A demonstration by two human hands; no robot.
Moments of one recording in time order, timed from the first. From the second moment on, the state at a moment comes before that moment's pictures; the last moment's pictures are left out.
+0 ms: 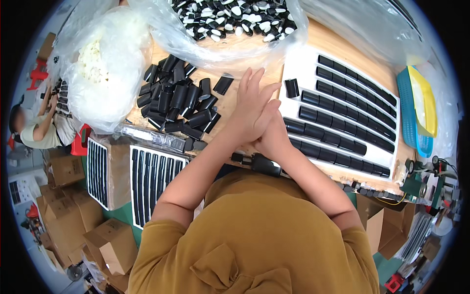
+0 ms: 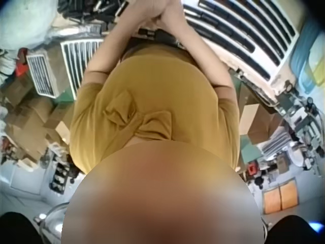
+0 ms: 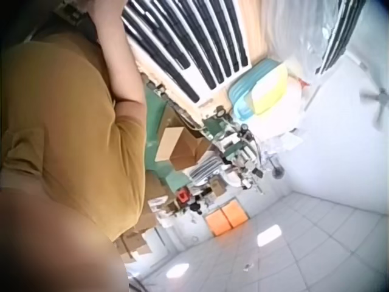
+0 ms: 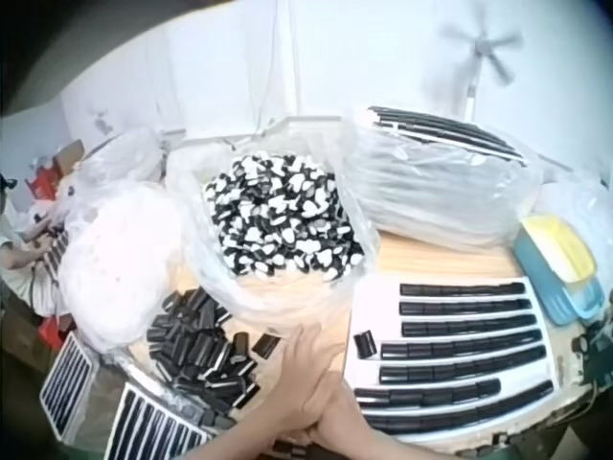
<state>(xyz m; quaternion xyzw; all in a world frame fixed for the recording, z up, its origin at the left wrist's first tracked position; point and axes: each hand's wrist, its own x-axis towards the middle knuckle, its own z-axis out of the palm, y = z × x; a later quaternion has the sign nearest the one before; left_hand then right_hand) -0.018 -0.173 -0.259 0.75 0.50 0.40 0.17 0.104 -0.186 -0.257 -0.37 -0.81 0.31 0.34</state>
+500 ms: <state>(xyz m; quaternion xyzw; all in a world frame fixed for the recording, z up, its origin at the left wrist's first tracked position) -0.020 -0.145 -0.250 0.73 0.47 0.47 0.14 0.129 -0.190 -0.256 -0.41 -0.80 0.27 0.34</state>
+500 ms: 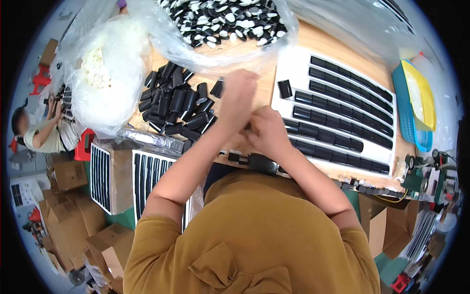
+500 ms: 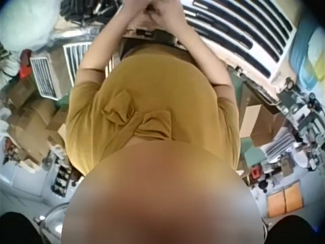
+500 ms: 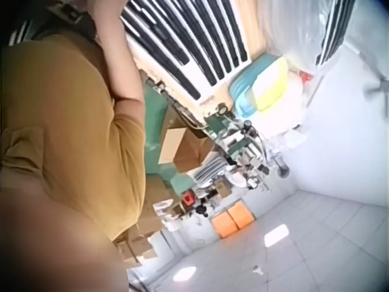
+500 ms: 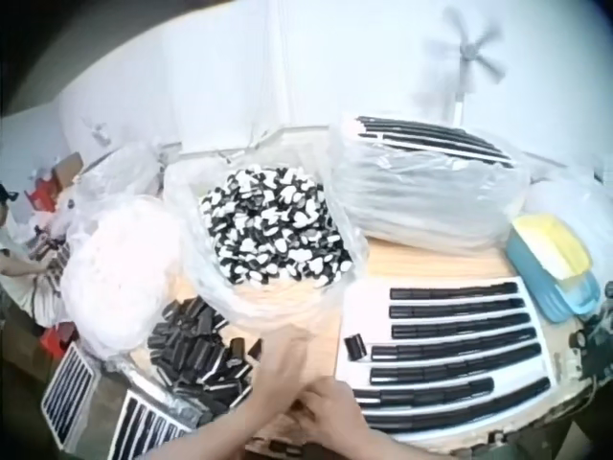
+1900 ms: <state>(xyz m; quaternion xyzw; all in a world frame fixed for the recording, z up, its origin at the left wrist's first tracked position) -0.058 -0.177 -0.286 0.73 0.54 0.39 0.13 0.367 -0.200 -0.252 -0.75 -0.55 -0.17 0.32</state>
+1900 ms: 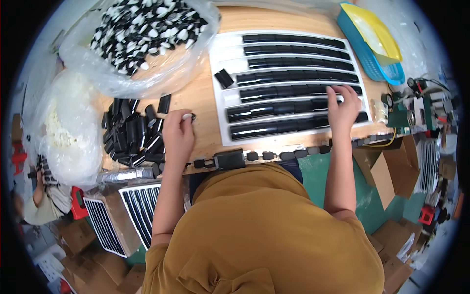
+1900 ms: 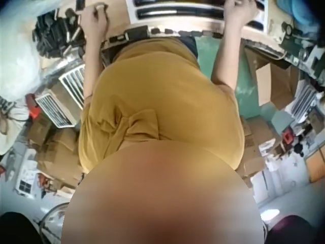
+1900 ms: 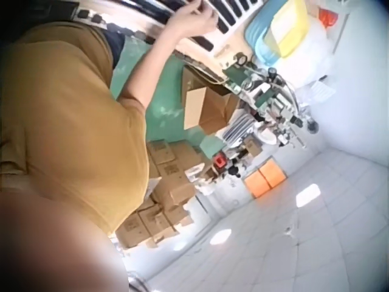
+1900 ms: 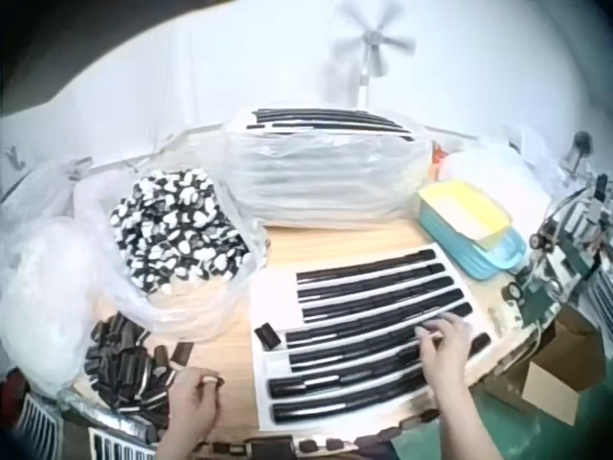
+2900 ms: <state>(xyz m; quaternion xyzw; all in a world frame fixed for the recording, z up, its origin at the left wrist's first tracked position) -0.051 -0.204 -0.300 0.66 0.55 0.45 0.25 0.129 -0.157 -0.236 -0.38 -0.71 0.47 0.36</state>
